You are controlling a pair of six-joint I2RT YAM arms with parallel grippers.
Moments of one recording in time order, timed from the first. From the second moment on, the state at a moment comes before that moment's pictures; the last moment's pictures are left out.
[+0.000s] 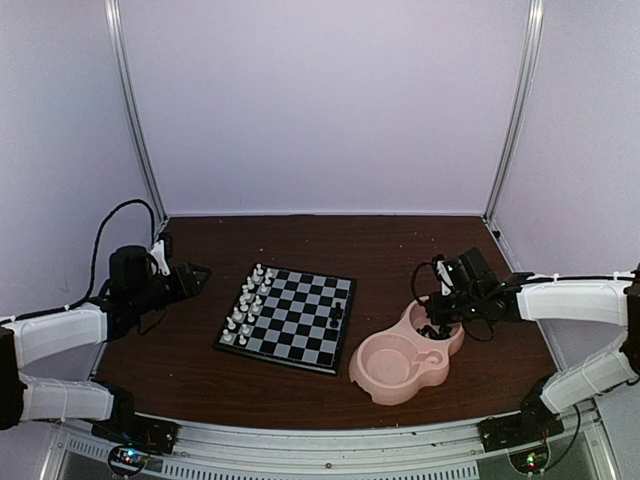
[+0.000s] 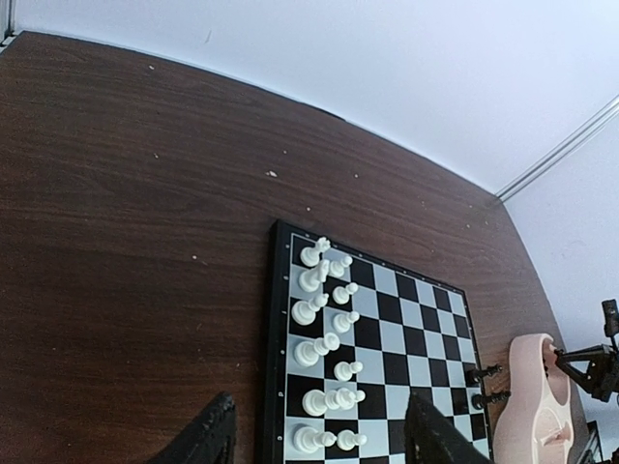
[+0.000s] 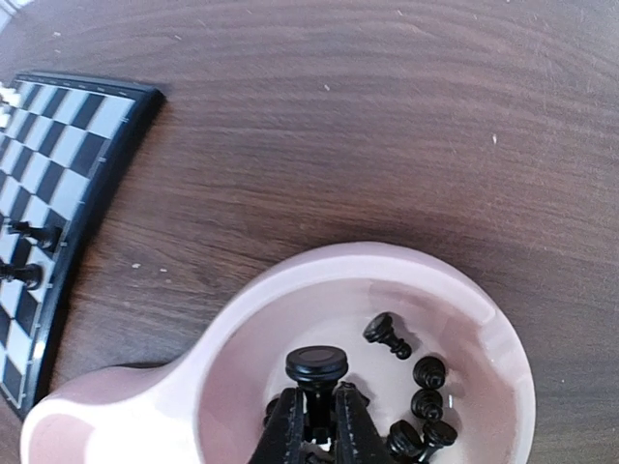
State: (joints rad) left arm -0.26 1.08 0.42 0.26 0.25 -0.53; right arm 0.59 1.32 0.66 -0.23 0.14 0.42
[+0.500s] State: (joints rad) left arm -0.27 1.07 0.42 0.26 0.25 -0.53; right arm 0.63 1.21 0.58 -0.01 -0.17 0.35
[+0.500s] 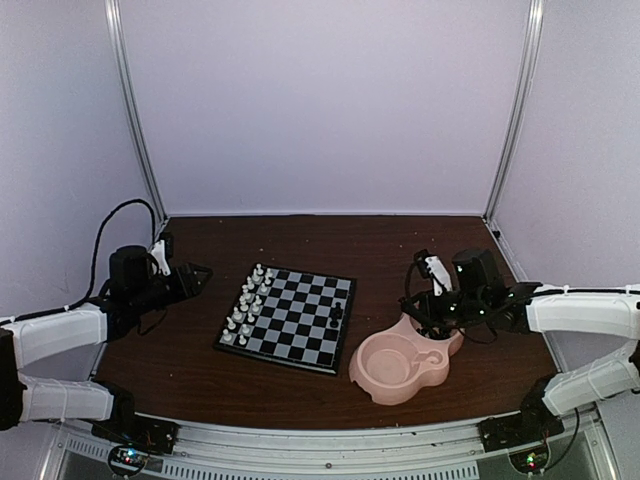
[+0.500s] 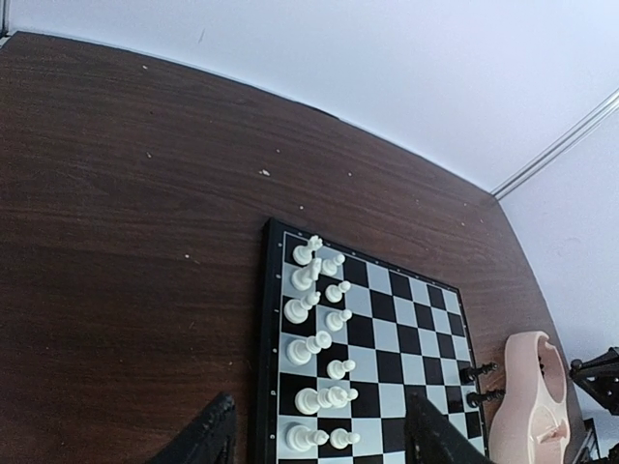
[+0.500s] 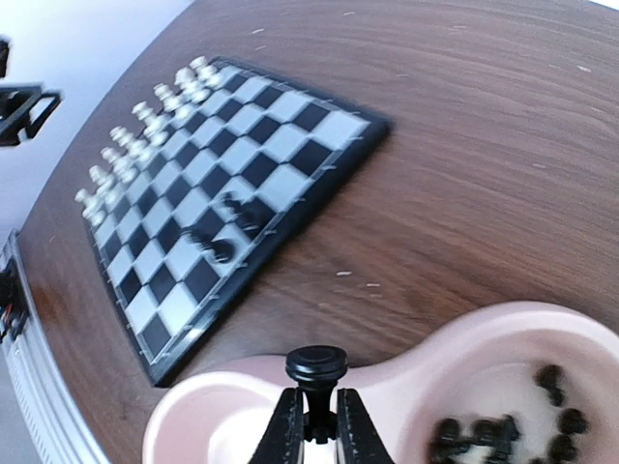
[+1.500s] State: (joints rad) left arm -0.29 1.09 0.42 0.26 0.26 -0.53; right arm 1.04 2.02 1.47 -0.35 -0.02 0.12
